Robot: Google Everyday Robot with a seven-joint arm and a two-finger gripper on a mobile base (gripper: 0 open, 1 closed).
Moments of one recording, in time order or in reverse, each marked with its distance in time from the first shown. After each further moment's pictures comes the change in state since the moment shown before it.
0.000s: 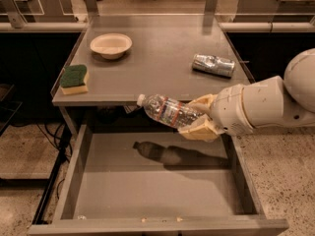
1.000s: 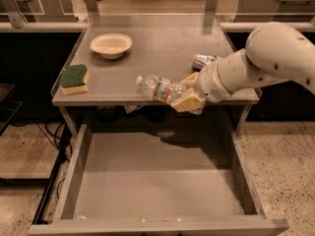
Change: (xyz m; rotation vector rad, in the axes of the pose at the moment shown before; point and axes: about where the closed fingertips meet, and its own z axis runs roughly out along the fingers) arm 0.006 -0.092 0.056 -0.022 0.058 0.027
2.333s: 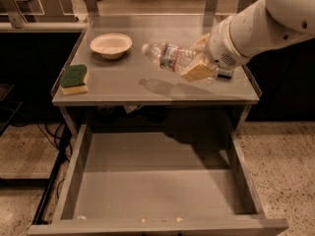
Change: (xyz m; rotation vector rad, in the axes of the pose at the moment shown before) arm -0.063 -0.027 -0.081 0.172 0.079 -0.096
